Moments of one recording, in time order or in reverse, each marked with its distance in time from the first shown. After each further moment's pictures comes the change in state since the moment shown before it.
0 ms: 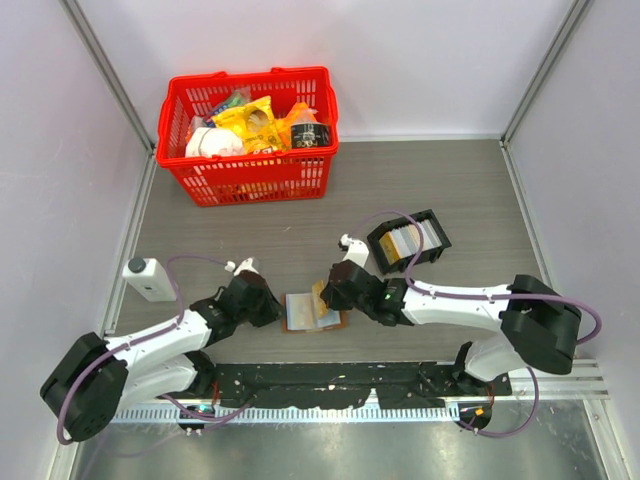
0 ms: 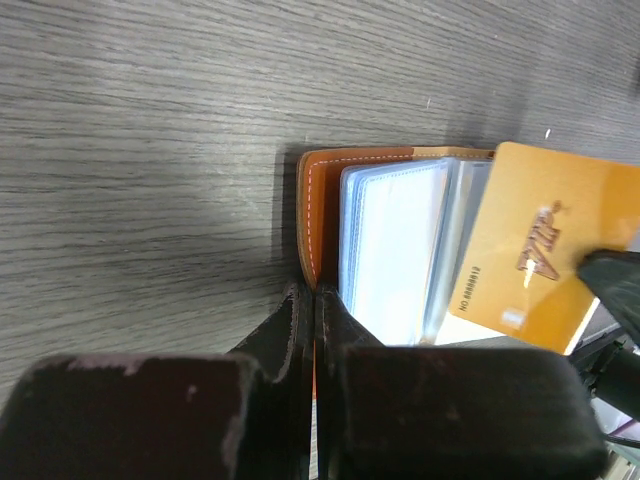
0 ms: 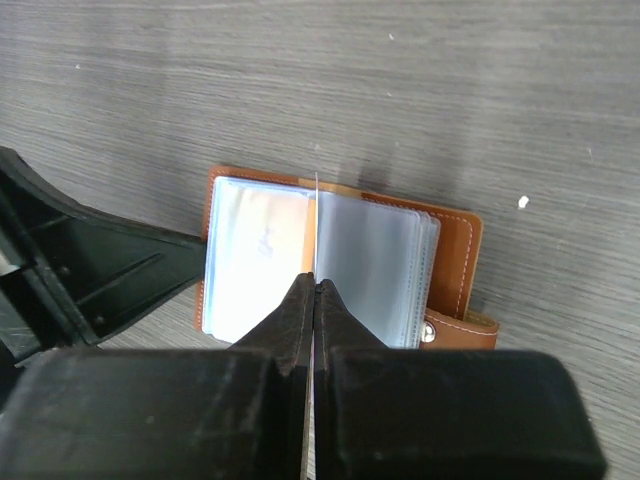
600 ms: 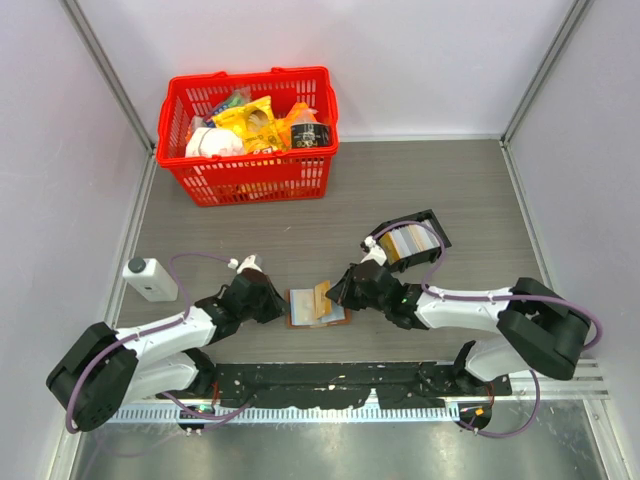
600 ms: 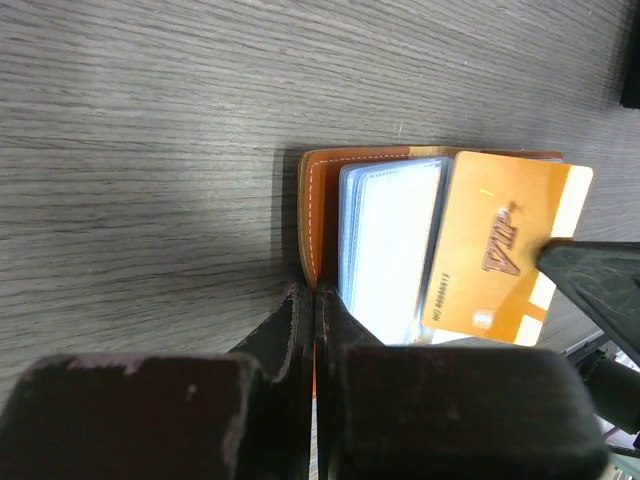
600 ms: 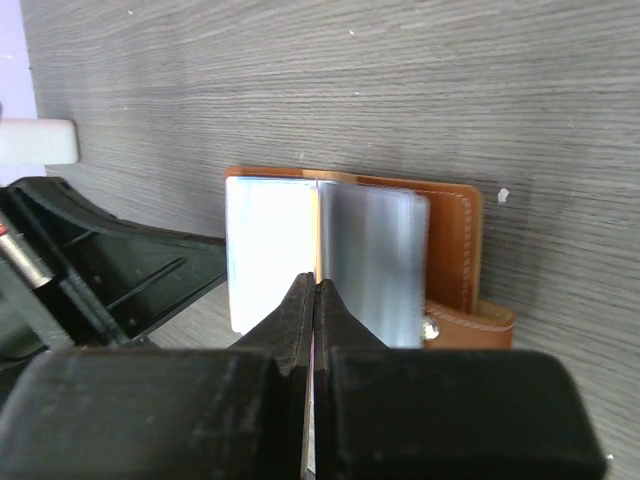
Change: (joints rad) left arm 0.000 0.076 0.000 0.111 0.000 -0.008; right arm -0.135 -0.010 -0.235 0.331 -0.205 0.161
